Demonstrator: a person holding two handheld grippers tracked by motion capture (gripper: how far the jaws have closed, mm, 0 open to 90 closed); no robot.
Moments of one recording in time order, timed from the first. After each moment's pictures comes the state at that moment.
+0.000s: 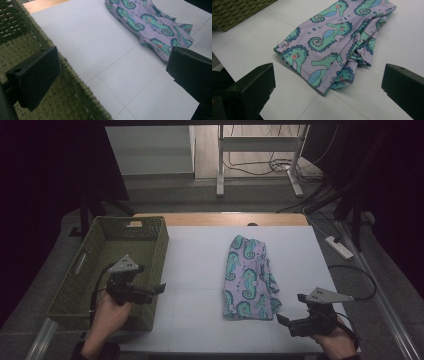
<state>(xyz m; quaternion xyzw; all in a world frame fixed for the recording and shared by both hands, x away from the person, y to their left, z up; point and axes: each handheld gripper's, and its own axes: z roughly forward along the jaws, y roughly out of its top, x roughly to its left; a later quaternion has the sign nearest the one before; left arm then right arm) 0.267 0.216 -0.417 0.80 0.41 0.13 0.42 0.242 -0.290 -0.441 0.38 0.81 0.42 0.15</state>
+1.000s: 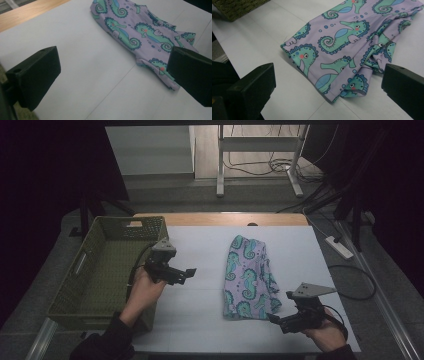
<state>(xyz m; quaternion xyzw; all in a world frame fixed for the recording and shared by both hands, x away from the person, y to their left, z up) 0.339 0.145 -0.421 0.83 0.37 0.11 0.41 0.259 -0.270 -0.446 0.34 0.84 0.40 0.11</state>
